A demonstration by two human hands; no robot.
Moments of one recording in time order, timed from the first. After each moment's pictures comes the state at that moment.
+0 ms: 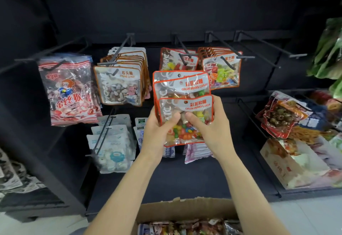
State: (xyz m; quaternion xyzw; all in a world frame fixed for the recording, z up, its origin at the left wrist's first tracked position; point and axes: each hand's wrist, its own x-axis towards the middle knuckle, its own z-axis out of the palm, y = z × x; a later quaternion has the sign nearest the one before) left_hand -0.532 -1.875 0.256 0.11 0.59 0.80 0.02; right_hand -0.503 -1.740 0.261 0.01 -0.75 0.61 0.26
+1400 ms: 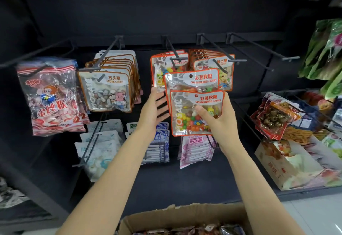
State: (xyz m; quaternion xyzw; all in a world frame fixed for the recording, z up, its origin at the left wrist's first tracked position) left_hand -0.606 -1.854 0.275 0.02 0.61 0.79 0.10; right_hand -0.531 -1.696 0.262 -0.01 -0.75 0.59 0.28
